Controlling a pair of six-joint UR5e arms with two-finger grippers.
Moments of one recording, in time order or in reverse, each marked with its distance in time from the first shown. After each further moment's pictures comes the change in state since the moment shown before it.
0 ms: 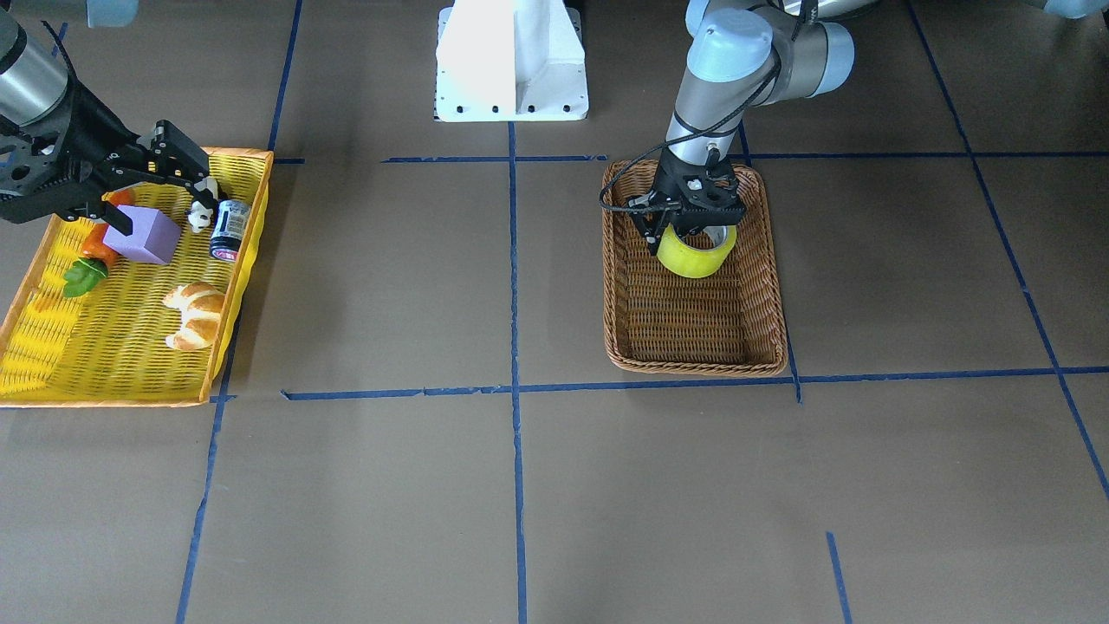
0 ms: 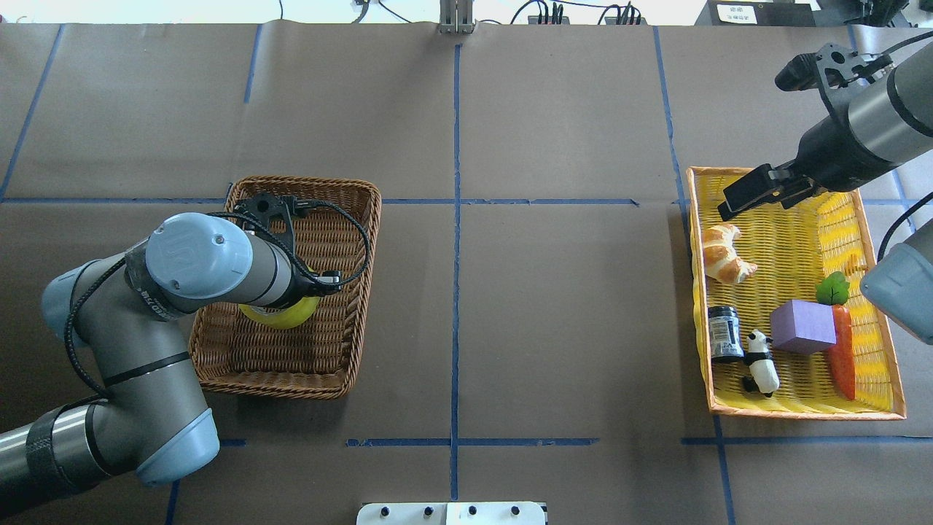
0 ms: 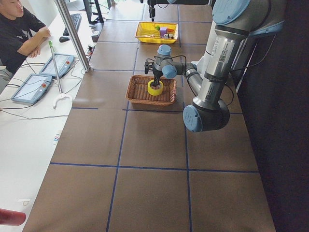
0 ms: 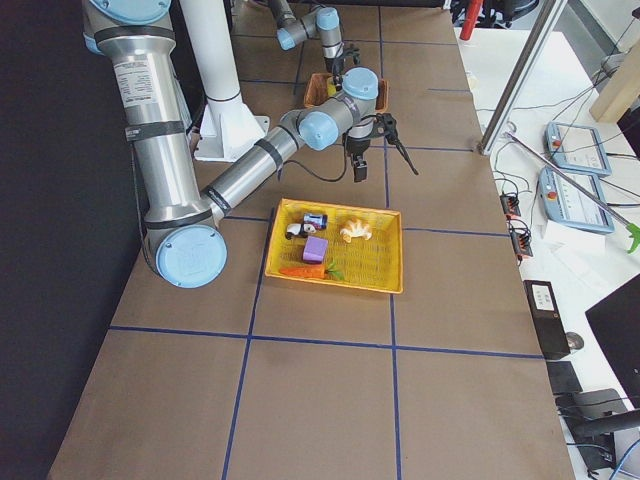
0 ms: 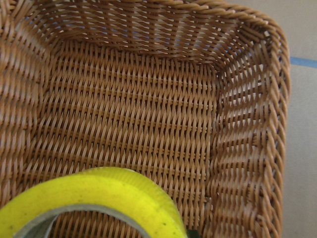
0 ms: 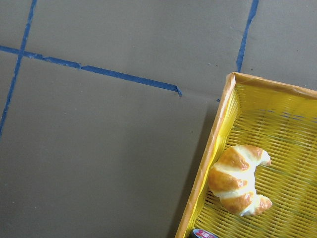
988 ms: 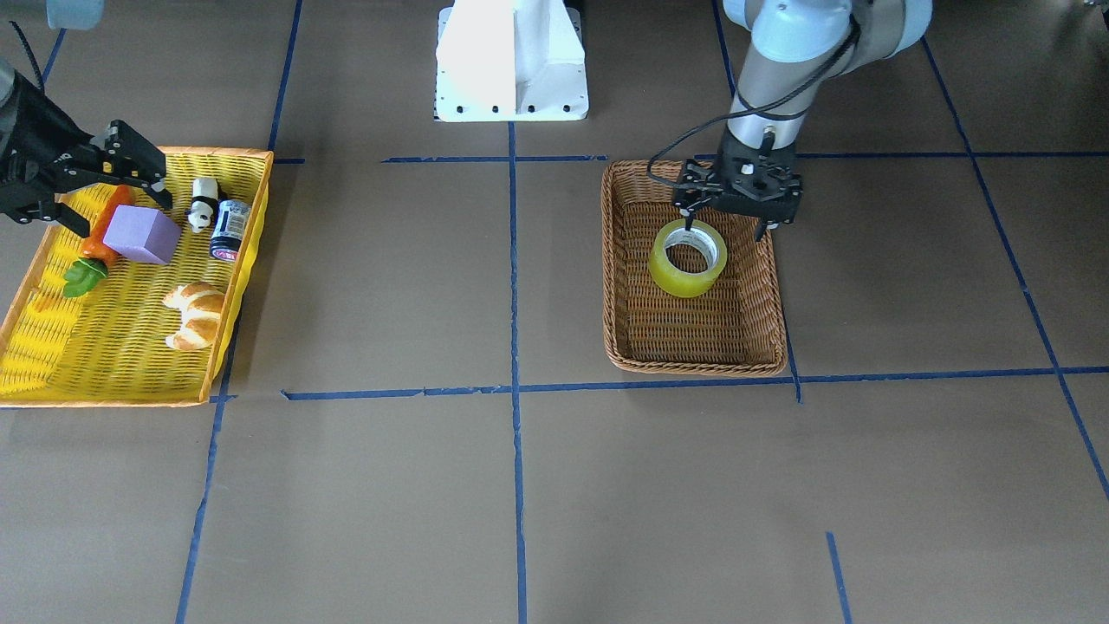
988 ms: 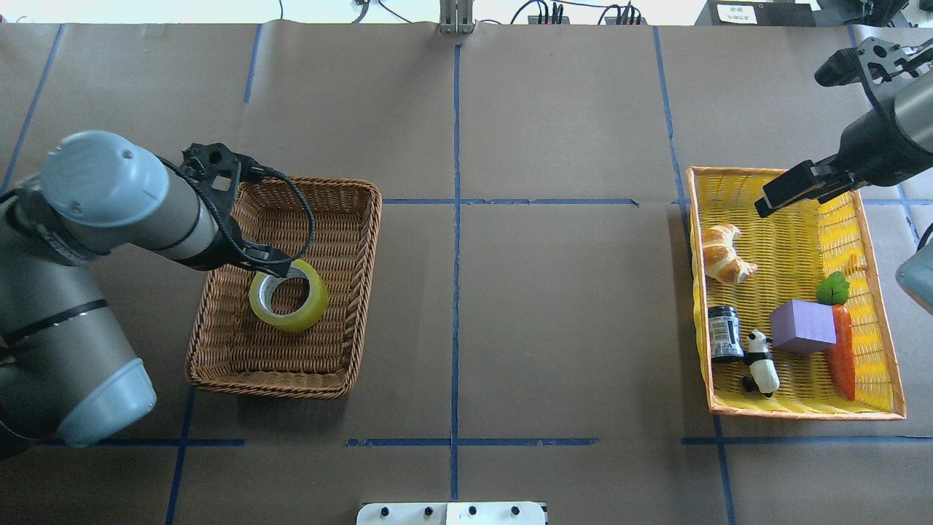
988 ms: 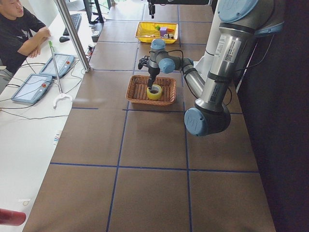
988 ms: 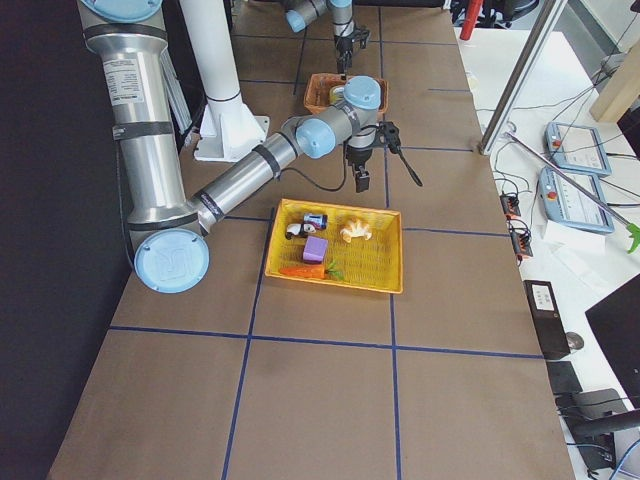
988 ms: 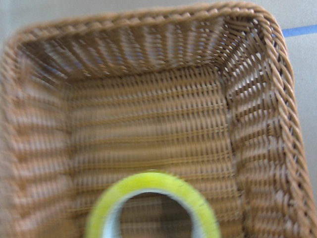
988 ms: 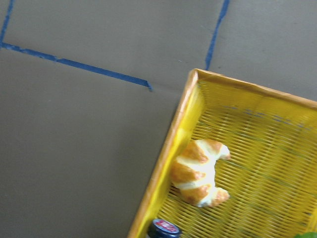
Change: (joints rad) left arm -0.214 0.093 -0.171 0.223 -0.196 0.521; right arm 0.094 -0.082 -0.011 -0.002 0.034 -0.168
